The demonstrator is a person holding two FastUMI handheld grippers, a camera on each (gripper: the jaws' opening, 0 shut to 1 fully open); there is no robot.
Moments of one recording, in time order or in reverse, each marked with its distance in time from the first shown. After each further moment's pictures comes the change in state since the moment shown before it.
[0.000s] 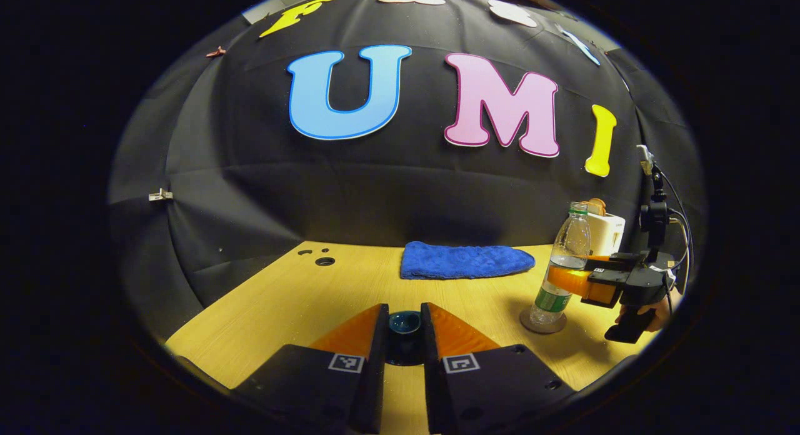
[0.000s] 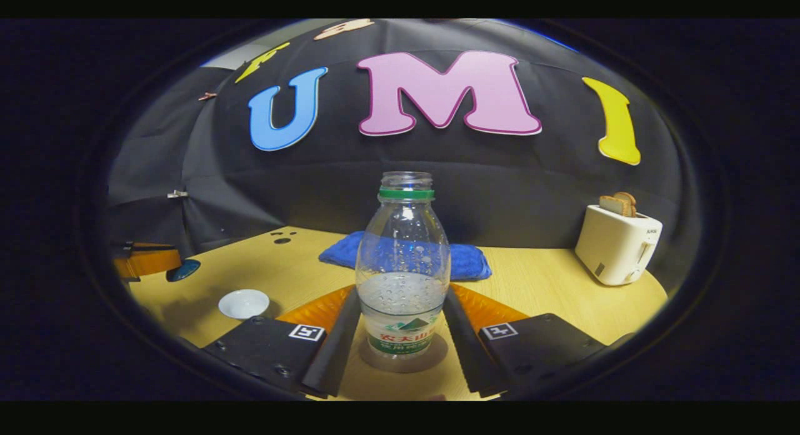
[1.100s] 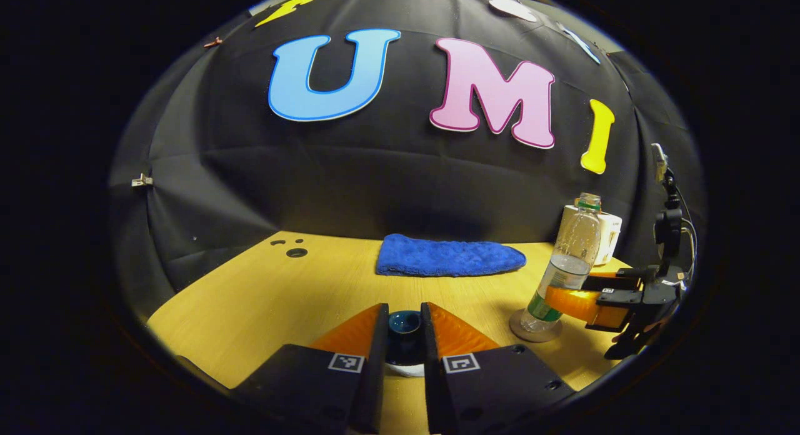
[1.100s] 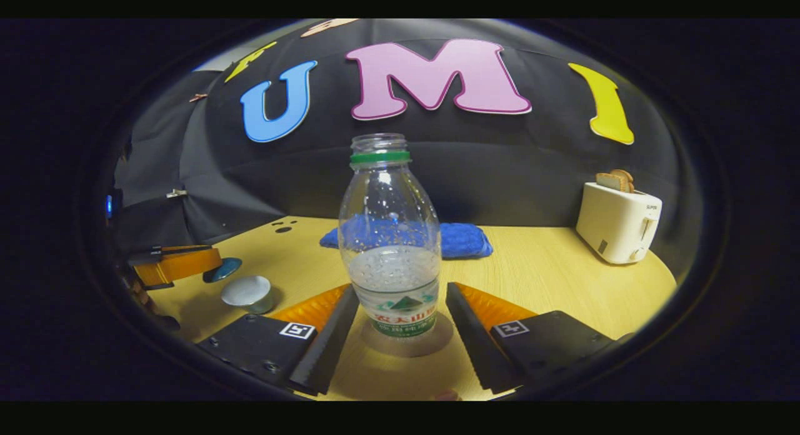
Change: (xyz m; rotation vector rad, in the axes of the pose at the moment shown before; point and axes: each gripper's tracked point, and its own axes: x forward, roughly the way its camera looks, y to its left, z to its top) left arm 0.051 -0.035 -0.024 -0.035 0.029 -0.061; right arm -0.015 0.001 -0.036 0.059 0.088 0.006
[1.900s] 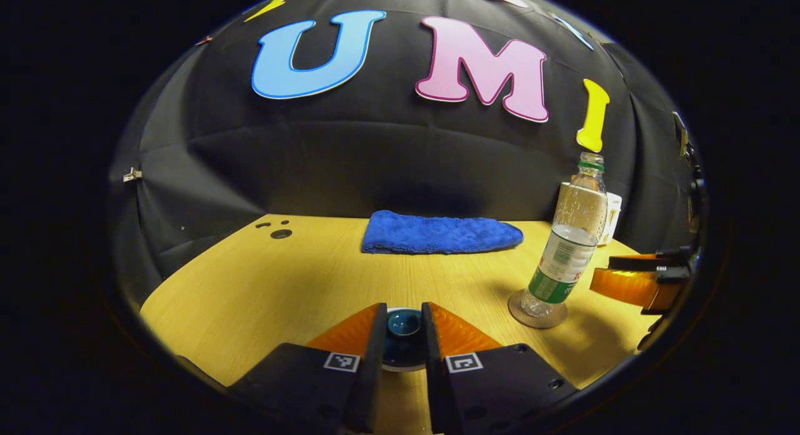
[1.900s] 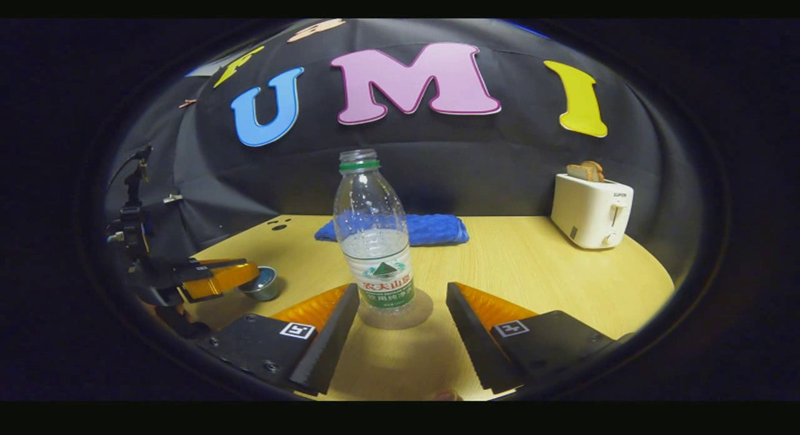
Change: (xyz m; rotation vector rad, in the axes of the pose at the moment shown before) left arm 0.016 -0.017 -0.033 0.041 0.074 -0.017; right arm -0.054 -0.017 0.003 0.044 0.004 -0.058
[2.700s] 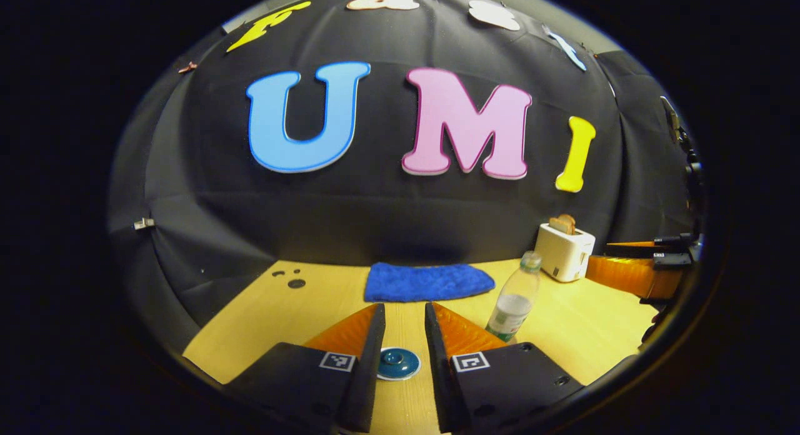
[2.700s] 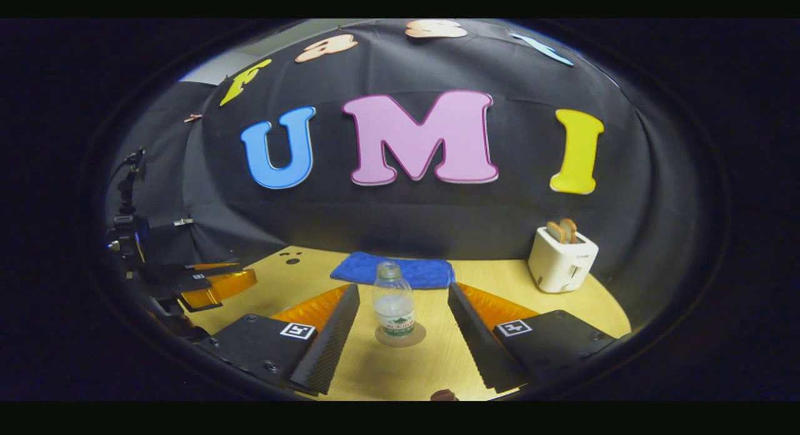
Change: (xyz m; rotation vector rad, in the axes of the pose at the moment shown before) left arm -0.108 -0.019 0.159 0.024 -0.125 -0.016; right arm -0.103 0.031 0.158 -0.066 -0.126 -0.028
